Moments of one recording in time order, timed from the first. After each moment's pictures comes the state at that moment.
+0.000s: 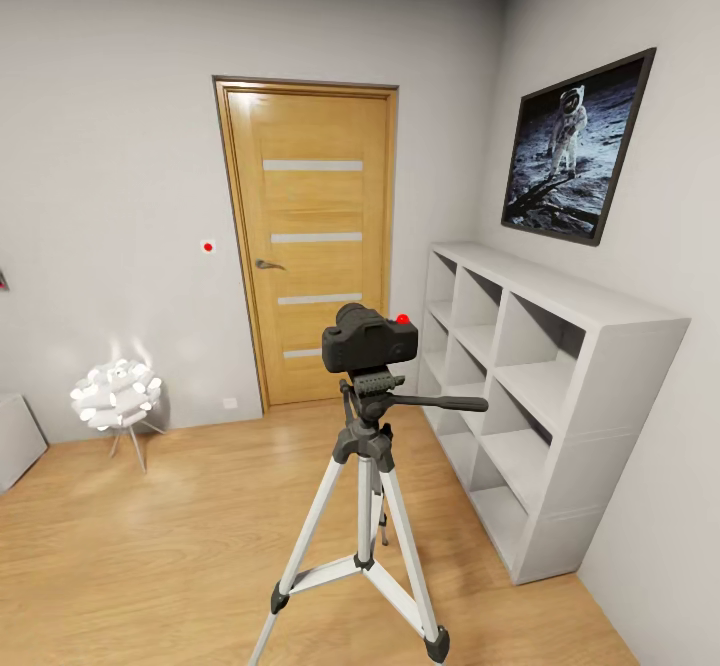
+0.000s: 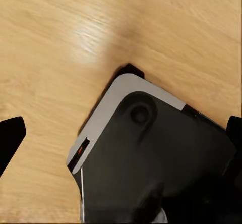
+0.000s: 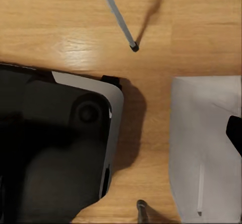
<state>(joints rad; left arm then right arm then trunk) -0.16 0.26 -0.04 -0.01 0.61 0.14 -0.24 0.05 -0.25 0.15 -0.50 -0.09 0.13 0.27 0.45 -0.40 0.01</state>
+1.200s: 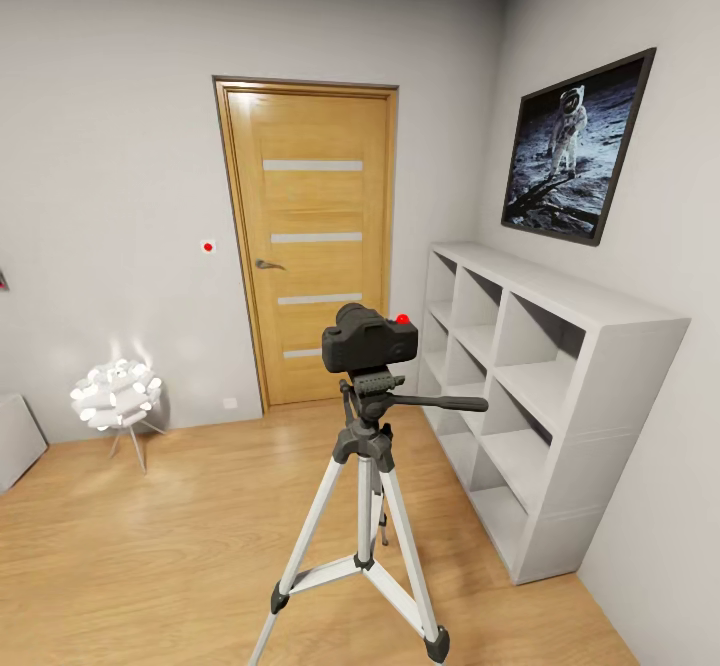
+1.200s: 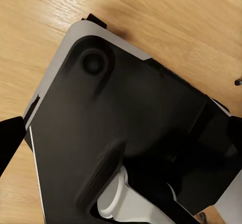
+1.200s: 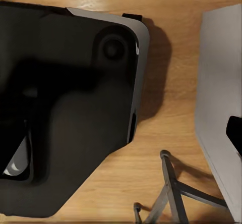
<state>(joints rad) -0.12 0.12 -0.03 0.00 0.61 0.14 -0.22 0.05 -0.19 0.15 -0.30 -0.09 0.13 0.27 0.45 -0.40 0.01</state>
